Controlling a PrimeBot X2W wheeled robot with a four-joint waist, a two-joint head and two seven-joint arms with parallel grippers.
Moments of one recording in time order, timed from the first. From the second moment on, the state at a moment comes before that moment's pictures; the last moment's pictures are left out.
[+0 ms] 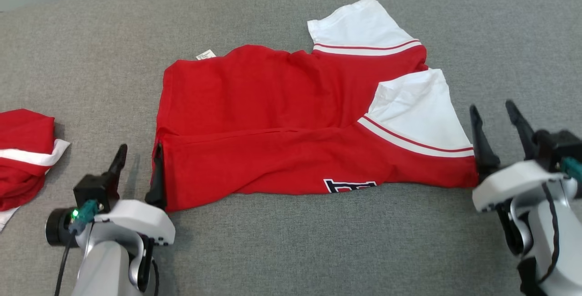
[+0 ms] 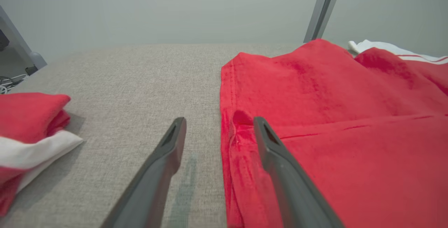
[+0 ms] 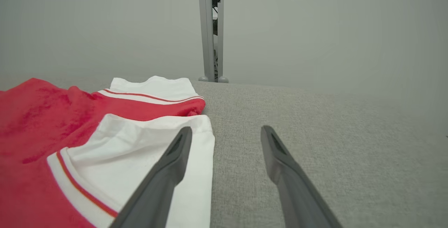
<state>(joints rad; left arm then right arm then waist) -0.34 0.05 0.07 0.58 -0.09 -0.07 -0.26 -0.46 -0.16 0.05 0.55 0.15 0.13 -0.26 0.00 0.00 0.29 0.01</state>
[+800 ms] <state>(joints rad) -0.26 0.05 0.04 0.56 -0.20 -0.04 -0.26 -0.35 -0.16 0.23 0.69 0.30 0.13 -0.27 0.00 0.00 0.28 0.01</state>
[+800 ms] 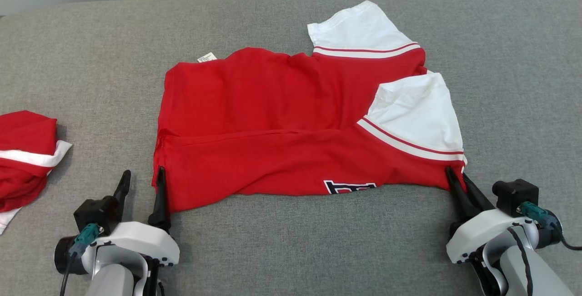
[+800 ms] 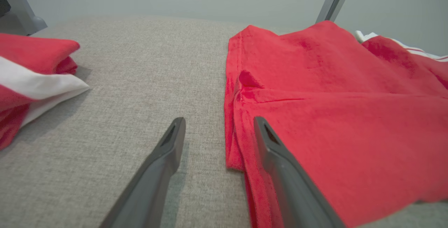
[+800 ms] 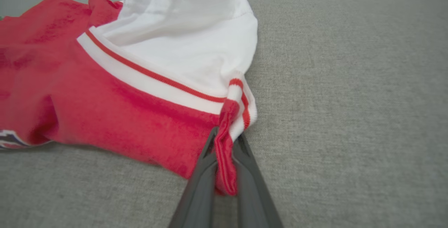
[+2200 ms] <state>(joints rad) -0.21 0.05 0.03 0.63 -0.29 -0.09 -0.26 -0.33 -0.17 0.16 0.65 0.30 0.13 -0.26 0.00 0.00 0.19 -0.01</state>
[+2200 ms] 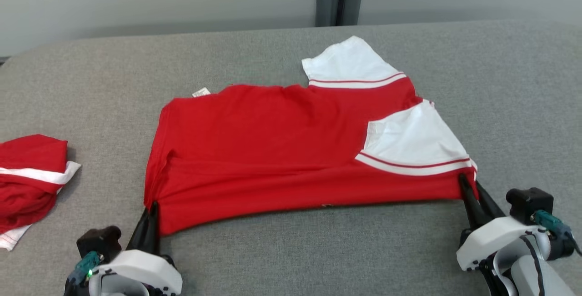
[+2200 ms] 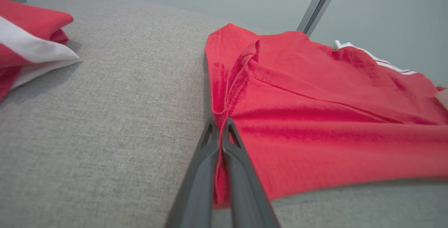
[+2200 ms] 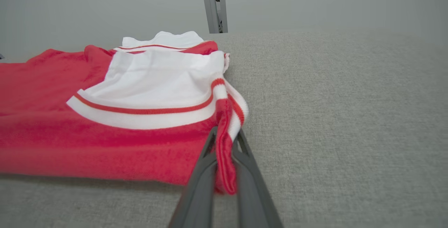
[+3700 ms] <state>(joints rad) -0.65 0.17 -0.03 0.98 -0.26 -0.09 -0.02 -0.59 -0.18 0.34 0.78 0.31 0.13 -0.26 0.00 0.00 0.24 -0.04</state>
